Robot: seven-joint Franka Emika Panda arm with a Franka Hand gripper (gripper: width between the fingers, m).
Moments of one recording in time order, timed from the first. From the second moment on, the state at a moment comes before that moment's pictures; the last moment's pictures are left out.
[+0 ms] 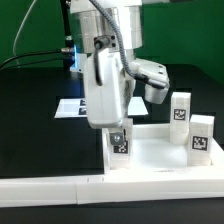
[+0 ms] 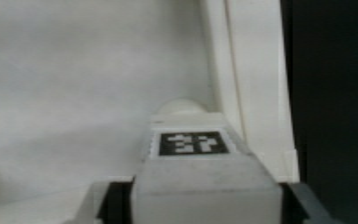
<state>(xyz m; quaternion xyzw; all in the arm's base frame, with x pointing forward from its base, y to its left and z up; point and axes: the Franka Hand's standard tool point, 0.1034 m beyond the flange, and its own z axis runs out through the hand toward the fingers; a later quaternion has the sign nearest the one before) 0.633 -0.003 0.071 -0.61 0.79 0.00 0.07</state>
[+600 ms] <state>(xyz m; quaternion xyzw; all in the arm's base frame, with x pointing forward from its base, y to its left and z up) 0.626 -0.012 0.070 -0.47 0.88 0.02 0.07</state>
